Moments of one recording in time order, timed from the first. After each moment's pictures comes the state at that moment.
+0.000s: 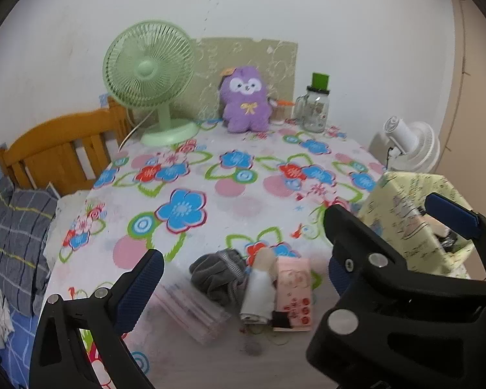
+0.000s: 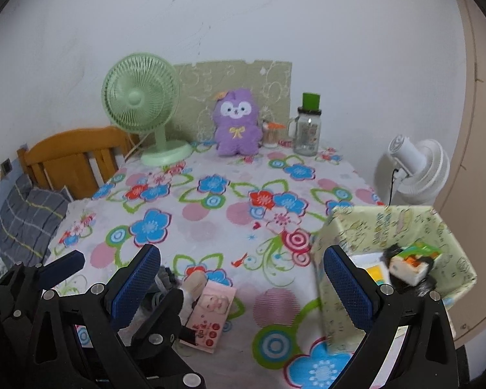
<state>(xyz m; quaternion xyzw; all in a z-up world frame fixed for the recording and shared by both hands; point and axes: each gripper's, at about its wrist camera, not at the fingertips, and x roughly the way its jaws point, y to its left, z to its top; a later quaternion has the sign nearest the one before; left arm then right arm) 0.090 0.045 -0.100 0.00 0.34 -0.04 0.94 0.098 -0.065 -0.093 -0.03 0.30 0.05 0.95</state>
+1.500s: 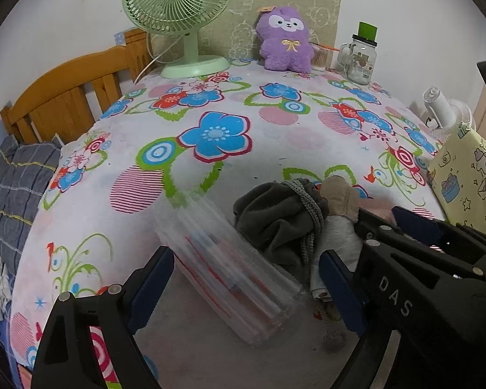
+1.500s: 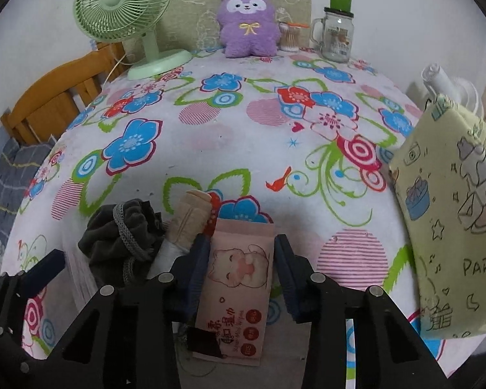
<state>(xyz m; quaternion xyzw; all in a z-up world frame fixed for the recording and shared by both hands) 0.119 0.086 -0.179 -0.01 0.43 0.01 0.90 0.161 -0.033 -0.196 -0.02 0.45 0.05 0.89</state>
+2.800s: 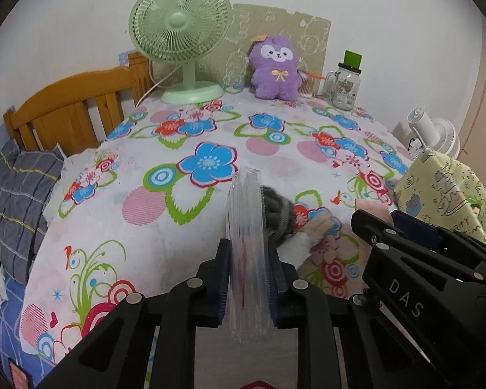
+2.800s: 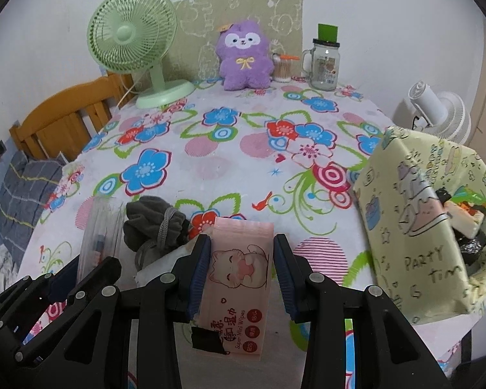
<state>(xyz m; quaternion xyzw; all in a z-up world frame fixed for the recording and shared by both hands) 0.090 0.075 -0.137 -0.03 0.39 -0.01 0.92 0.127 -0.051 -0.150 0.00 0.40 0.05 0.91</state>
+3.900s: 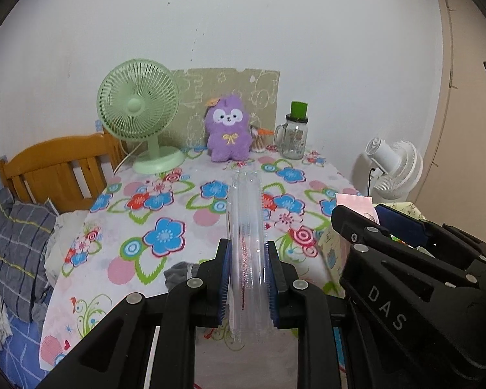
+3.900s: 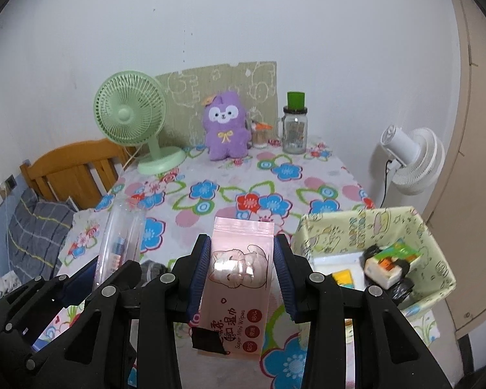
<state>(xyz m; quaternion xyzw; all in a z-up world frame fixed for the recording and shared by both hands) 0.063 0.001 -0.041 0.00 0.30 -0.05 0.95 0.089 -0.112 -0.042 0.01 0.31 0.05 0.95</state>
